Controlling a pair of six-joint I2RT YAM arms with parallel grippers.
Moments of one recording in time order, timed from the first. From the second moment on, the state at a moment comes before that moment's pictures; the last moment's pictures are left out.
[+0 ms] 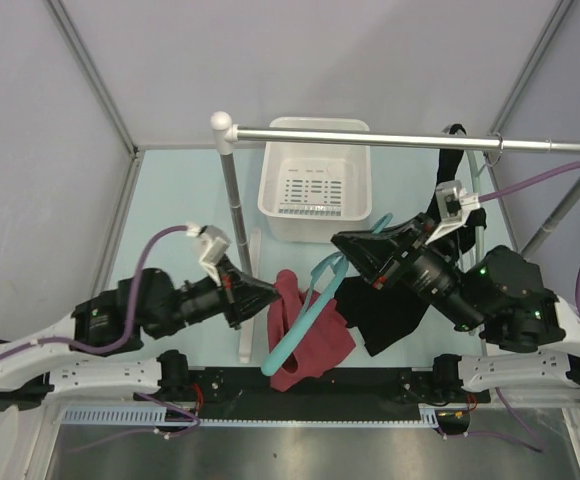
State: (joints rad) left arm -1.35 0.65 1.03 -0.47 -0.23 -0.52; right arm 1.45 0.84 1.30 -0.21 0.59 0.47
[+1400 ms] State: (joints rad) left arm -1.38 1.59 0.85 -0.42 -0.38 -0.92; right arm 1.45 0.61 1.36 -0.37 0.57 0.42
